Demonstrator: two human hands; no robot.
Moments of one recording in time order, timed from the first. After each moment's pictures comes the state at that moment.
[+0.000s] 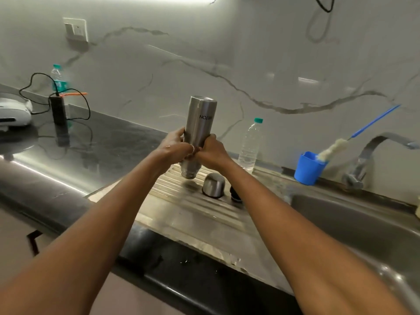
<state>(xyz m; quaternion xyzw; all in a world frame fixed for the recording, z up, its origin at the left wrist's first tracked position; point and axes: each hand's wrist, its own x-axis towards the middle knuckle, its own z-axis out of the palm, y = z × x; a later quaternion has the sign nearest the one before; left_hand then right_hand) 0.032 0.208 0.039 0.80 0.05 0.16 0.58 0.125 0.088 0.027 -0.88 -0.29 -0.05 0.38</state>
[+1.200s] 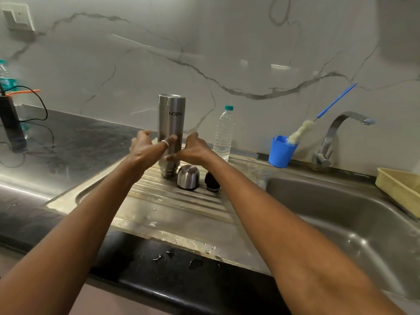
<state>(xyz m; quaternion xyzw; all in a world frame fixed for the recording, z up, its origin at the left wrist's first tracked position) 0.047 0.193 0.016 0.81 0.16 0.20 0.53 0.122 0.053 0.029 -0.90 -0.25 0.02 0.35</state>
